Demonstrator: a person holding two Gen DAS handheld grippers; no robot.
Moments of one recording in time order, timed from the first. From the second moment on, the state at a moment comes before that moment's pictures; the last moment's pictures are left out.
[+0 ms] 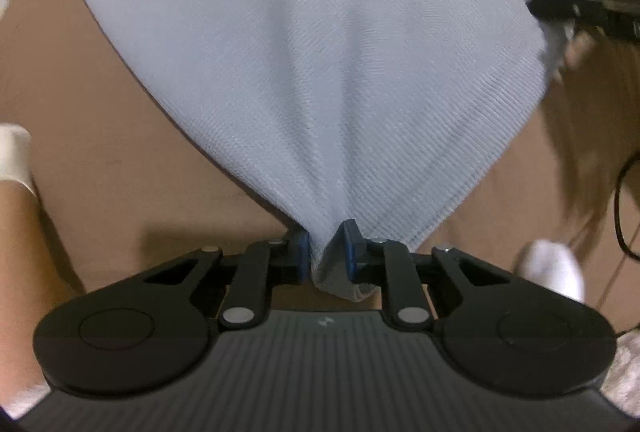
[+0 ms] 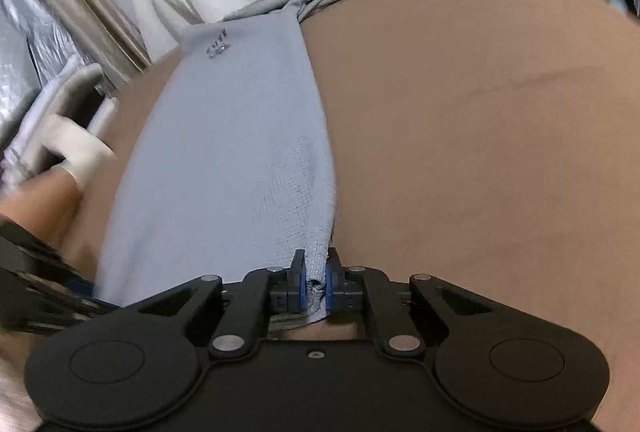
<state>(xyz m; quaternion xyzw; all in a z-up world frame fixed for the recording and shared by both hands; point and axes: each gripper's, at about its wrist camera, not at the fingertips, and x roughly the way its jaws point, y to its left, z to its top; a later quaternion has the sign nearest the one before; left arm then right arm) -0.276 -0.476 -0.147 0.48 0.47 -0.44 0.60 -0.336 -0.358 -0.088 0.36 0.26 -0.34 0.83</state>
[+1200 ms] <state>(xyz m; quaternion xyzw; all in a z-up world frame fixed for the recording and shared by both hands) -0.102 -0.466 0.050 0.21 0.37 -0.37 0.82 -0.287 -0.414 0.009 0.25 0.22 -0.29 0.89</state>
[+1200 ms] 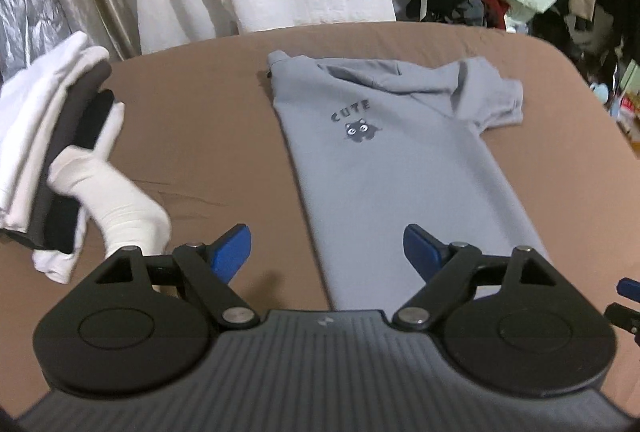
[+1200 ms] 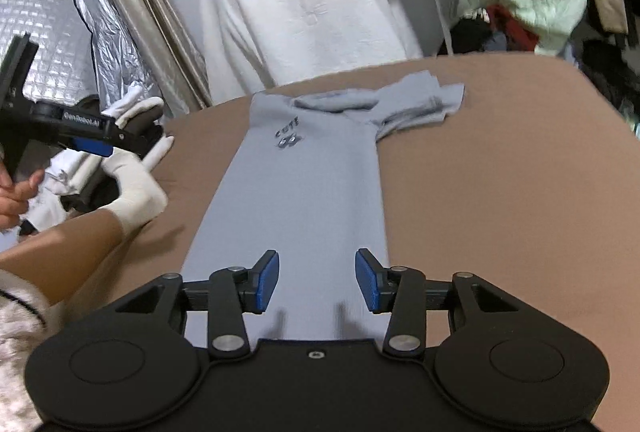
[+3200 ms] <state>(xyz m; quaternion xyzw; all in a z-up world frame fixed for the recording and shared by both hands) 0.150 -0.761 -0.138 0.09 0.46 -0.32 0.82 -0.170 -0.719 -0.048 0.25 0.25 -0.31 0.88</state>
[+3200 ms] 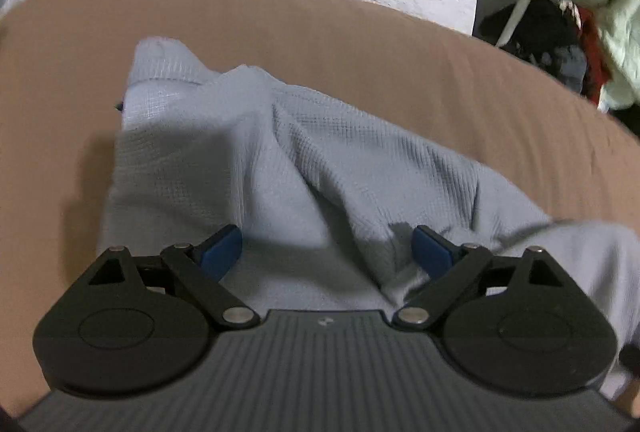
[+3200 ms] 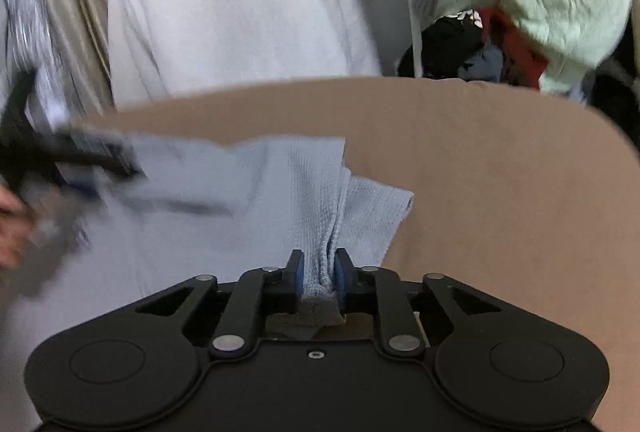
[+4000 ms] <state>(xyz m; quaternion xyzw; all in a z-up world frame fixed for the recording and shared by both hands) 0.146 -0.779 -0.106 0.07 0.40 -0.40 0.82 -0.167 -0.728 -0.074 0.29 0.24 -0.34 0.86</state>
